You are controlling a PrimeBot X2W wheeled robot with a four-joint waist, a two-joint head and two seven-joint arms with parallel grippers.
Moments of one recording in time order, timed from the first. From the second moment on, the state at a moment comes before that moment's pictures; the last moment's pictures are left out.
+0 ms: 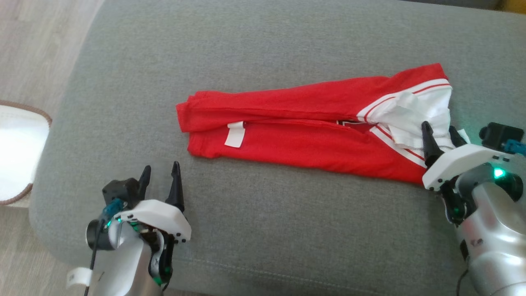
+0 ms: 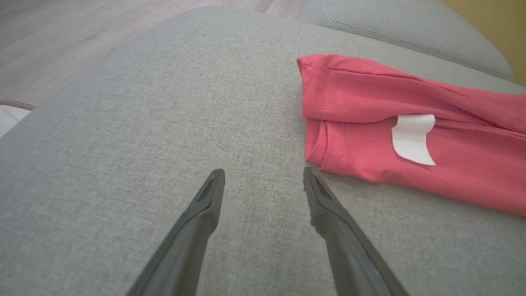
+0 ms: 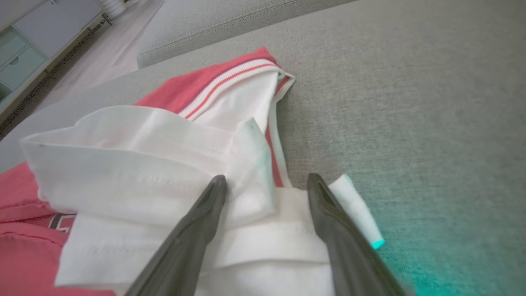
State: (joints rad) left arm -0.29 0.05 -0.24 0.63 -0.33 0.06 -0.25; right arm -0.56 -0.21 0.12 0.93 0.49 0.13 -0.05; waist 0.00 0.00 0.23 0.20
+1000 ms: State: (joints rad) left arm -0.25 0.04 -0.32 0.63 -0.40 0.04 -0.25; right arm -0.54 -0.16 0.30 0.65 0.56 0.13 -0.06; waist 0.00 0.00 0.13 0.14
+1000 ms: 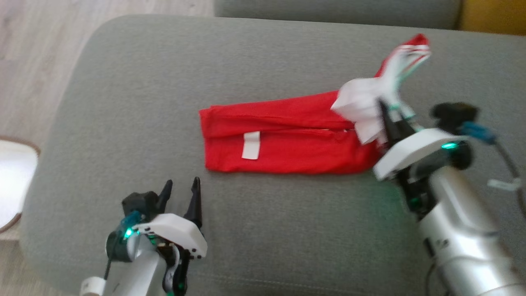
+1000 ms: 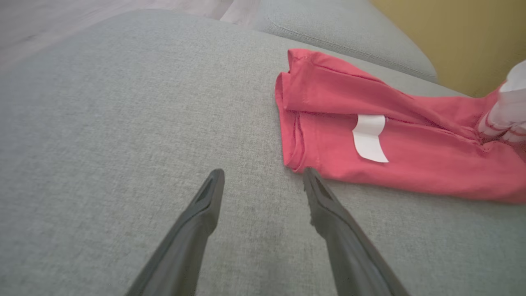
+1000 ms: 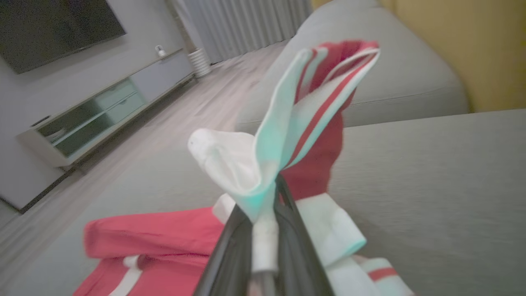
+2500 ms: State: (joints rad) left arm -0.17 0.04 -0.27 0.46 -0.29 0.13 -0.25; right arm -0.35 -0.06 -0.05 0.67 0.21 0.13 -0.25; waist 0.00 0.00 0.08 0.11
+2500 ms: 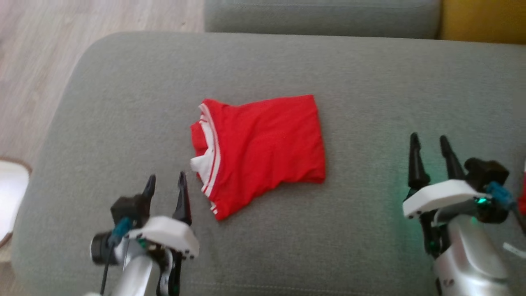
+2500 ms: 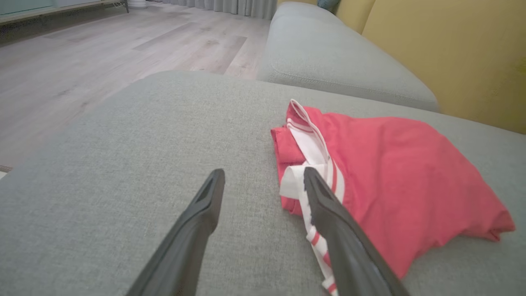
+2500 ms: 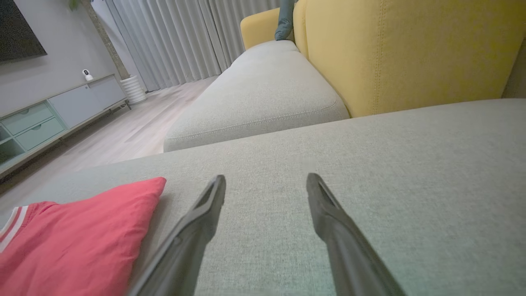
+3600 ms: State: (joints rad) left arm -0.13 0.04 -0.38 0.43 -0.29 0.11 -0.25; right arm -0.59 -0.06 0.10 1.15 0.28 0.13 -0.24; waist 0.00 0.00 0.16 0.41
